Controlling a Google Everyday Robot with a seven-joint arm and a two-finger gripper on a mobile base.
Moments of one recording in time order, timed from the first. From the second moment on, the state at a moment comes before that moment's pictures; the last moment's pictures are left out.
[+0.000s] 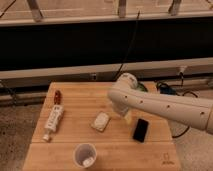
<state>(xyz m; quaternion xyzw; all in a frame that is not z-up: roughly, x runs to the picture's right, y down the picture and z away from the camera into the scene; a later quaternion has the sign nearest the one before) 0.076 0.139 0.765 -0.25 -0.10 -0.37 0.89</state>
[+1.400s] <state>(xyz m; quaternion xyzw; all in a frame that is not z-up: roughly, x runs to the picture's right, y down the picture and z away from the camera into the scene) 0.041 0.171 0.790 -0.24 -0.17 -0.50 0.82</state>
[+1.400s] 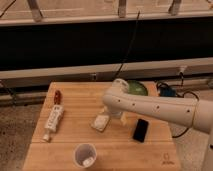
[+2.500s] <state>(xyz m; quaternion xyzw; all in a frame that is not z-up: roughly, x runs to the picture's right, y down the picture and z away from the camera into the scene) 0.022 0.211 0.811 -0.22 -0.21 -0.54 0.79</state>
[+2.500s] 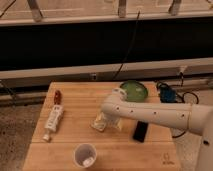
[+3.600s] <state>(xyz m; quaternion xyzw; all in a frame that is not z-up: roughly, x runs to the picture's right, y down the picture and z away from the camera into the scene) 0.017 0.222 0.830 -0.23 -0.22 -0.54 0.78</state>
